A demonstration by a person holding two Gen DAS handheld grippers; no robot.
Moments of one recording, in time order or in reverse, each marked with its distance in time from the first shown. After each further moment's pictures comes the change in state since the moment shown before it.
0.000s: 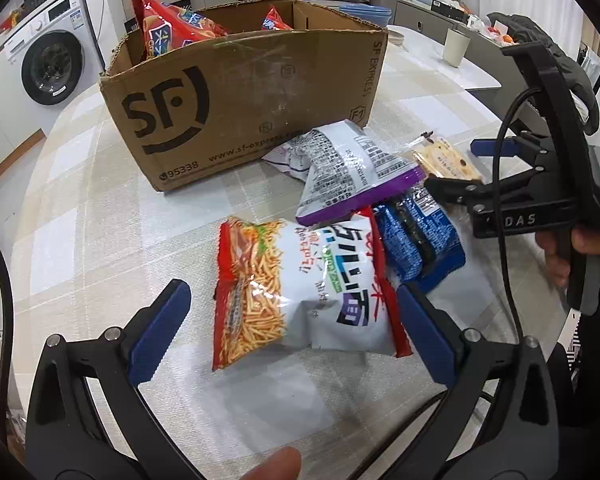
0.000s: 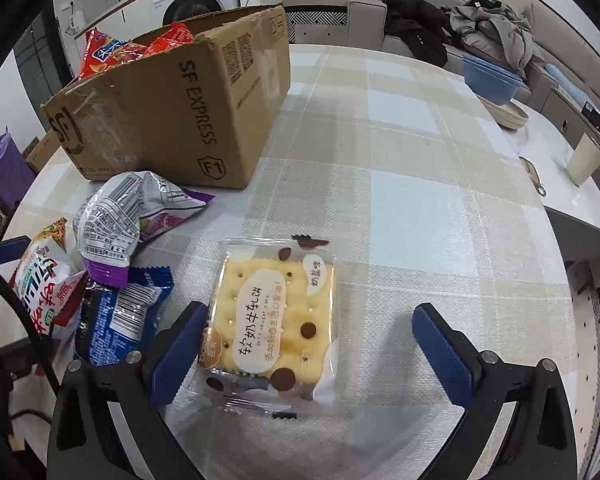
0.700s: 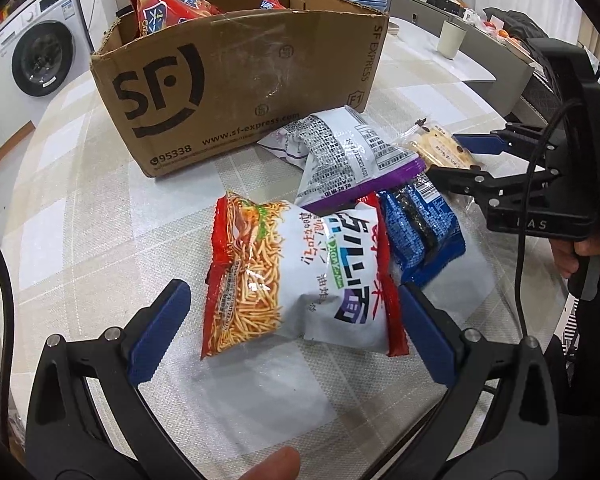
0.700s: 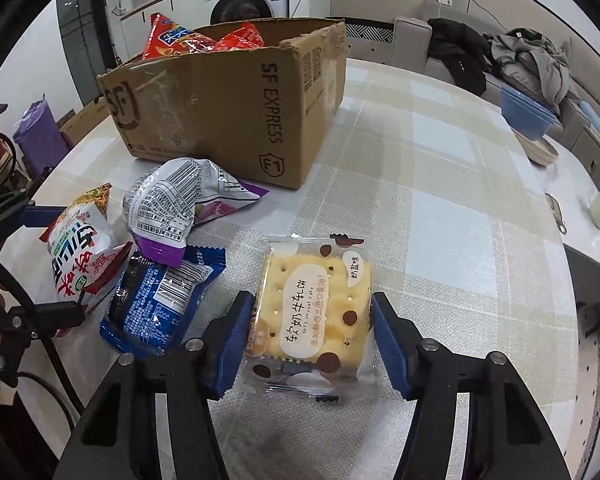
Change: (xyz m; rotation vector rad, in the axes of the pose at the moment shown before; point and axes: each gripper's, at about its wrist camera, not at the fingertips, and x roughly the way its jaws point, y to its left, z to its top) left arm 0.011 0.003 0.000 -0.006 0.039 -0.036; right arm -0.018 0.020 -0.013 -0.139 -0.048 0.085
